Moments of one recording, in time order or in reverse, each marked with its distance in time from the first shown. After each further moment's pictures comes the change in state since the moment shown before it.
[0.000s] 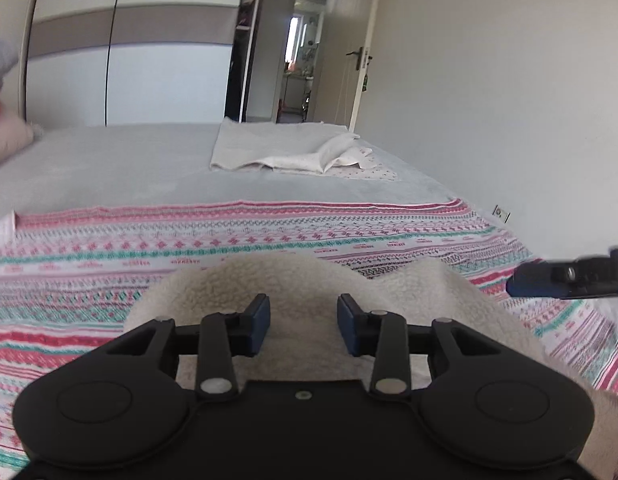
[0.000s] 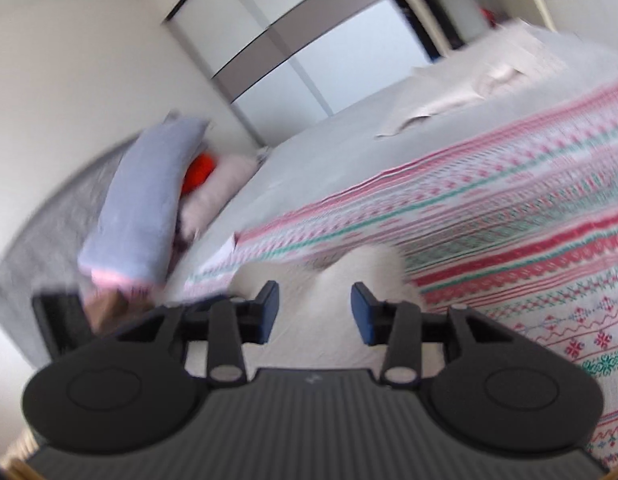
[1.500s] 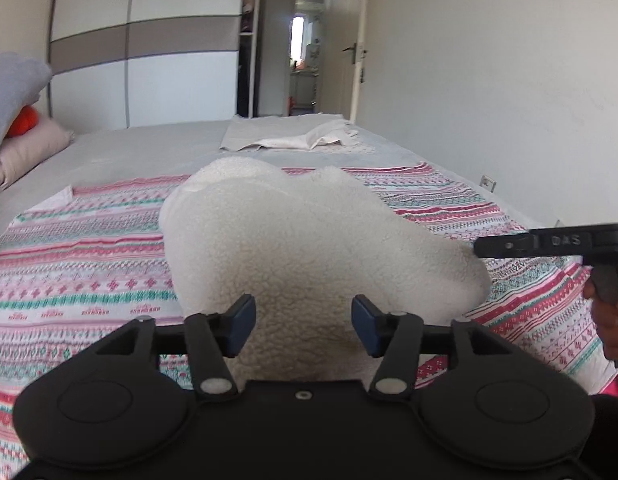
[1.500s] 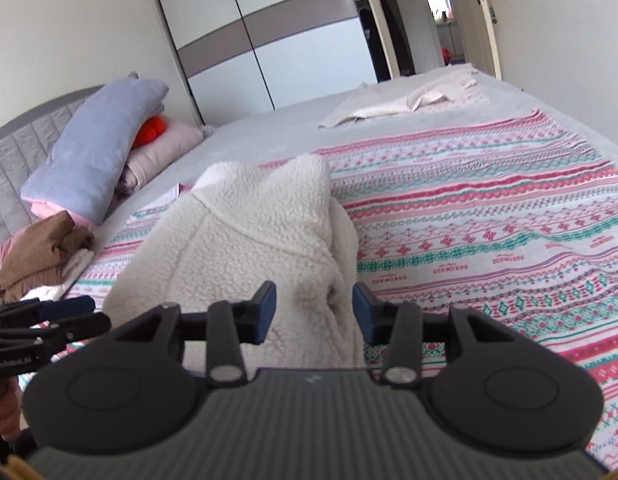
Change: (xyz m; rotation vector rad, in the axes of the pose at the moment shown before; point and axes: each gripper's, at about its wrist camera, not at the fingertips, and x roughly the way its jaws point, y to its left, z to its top) left arm -0.161 -0.096 -0.093 0.009 0.026 0.086; right arm -0.105 0.041 -0.106 -0.124 -0.039 -0.281
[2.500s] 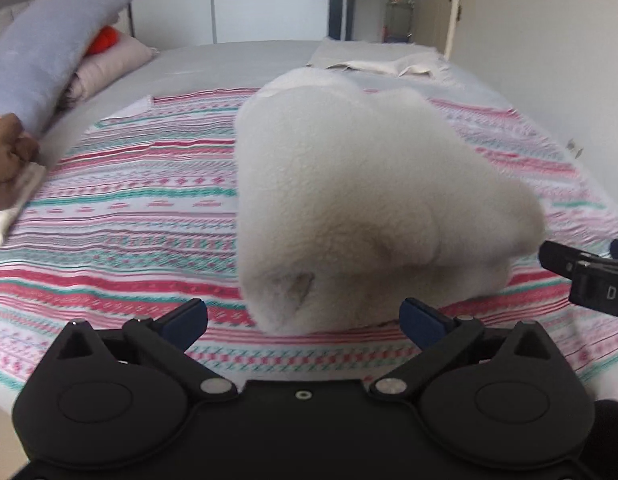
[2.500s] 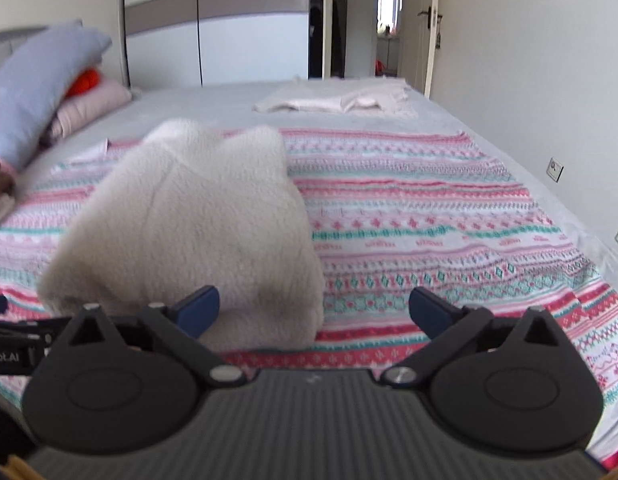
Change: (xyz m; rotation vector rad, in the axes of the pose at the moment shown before) left arm 0.004 -0.020 -0.022 -0.109 0.251 0.287; right arm -0.011 0.059 -0.033 -0.149 0.057 -0.349
